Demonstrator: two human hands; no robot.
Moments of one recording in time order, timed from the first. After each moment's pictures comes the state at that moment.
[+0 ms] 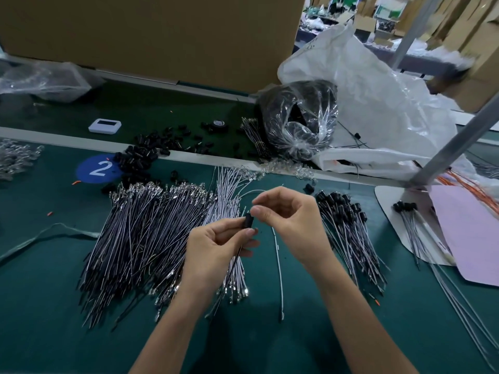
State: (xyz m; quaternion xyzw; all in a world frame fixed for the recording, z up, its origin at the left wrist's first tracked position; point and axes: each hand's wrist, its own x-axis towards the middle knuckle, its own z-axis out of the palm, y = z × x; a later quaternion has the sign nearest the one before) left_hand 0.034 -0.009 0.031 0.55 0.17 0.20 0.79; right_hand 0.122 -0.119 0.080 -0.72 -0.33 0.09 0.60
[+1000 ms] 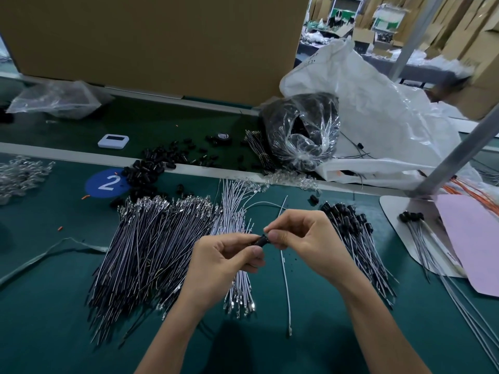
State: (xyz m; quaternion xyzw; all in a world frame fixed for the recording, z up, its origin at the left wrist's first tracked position) left_hand 0.028 0.004 0.037 0.64 0.10 0.17 0.74; right_hand 0.135 -0.138 0.081 -0.73 -0.36 0.15 0.56
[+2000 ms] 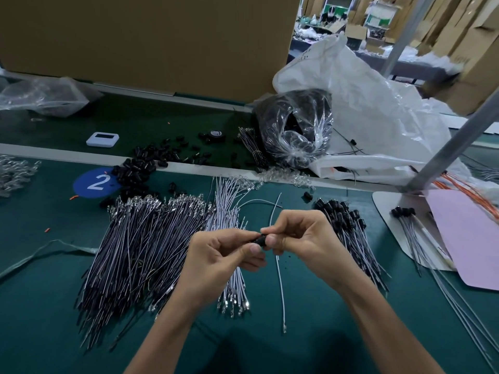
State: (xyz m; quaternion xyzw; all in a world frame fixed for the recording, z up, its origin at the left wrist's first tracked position) left_hand 0.027 0.000 0.051 0.62 0.02 0.19 0.76; right_hand 0.127 -0.143 0.088 -0.67 -0.35 0.21 0.62
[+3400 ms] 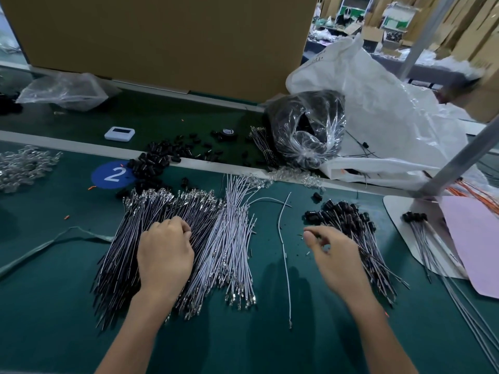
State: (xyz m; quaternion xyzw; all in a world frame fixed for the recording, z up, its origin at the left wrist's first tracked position) left_hand 0.010 0.054 0.031 0.90 0.34 0.20 0.21; right_hand 0.144 -0.178 0.030 -0.90 -0.23 -0.05 0.35
